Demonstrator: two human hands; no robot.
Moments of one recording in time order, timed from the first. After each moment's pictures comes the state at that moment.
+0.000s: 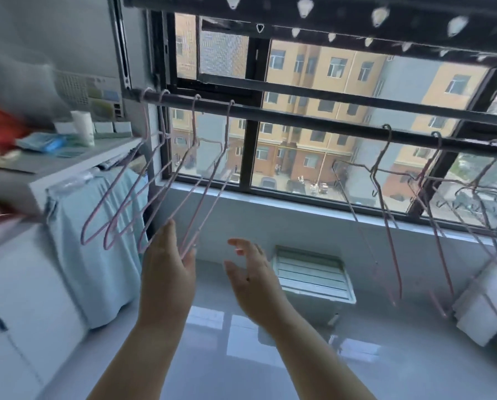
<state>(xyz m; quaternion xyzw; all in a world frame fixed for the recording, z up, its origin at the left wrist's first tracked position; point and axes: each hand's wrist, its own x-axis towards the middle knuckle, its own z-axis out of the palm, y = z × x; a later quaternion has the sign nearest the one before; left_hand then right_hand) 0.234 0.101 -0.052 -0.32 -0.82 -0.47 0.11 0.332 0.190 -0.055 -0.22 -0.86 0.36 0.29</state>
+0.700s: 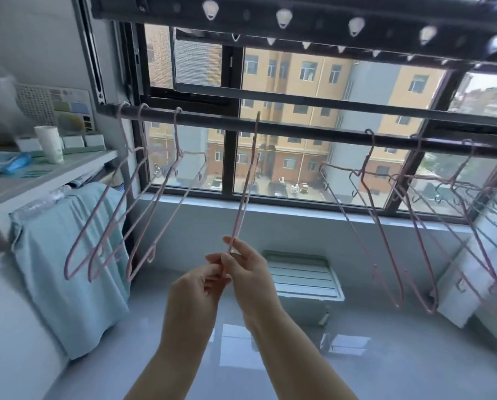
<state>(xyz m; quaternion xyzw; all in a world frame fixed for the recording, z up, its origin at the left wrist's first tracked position) 0.247 0.130 -0.067 -0.42 -0.70 -0.58 -0.04 0.309 0.200 -0.042 -0.24 -0.60 0.68 0.35</state>
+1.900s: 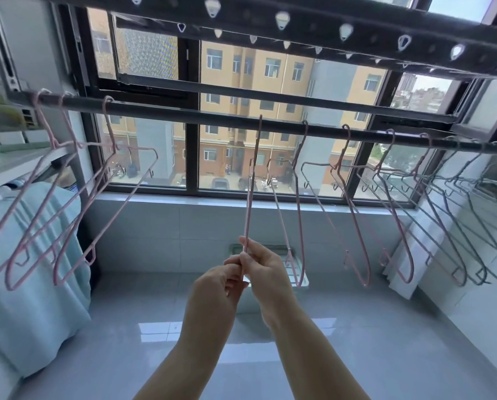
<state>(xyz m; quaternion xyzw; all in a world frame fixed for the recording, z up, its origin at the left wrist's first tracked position) 0.328 0.163 -0.073 -0.50 -0.65 -0.56 -0.10 0.400 0.221 -0.036 -0.30 -0.57 0.66 0.38</state>
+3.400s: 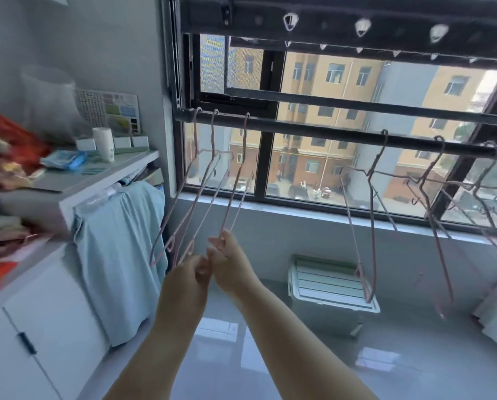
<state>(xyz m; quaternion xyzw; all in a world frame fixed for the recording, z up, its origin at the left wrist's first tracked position) 0.146 0.067 -0.066 -0.34 -0.80 -0.49 -0.02 0.180 0.152 -0.051 -0.27 -0.75 0.56 0.23</state>
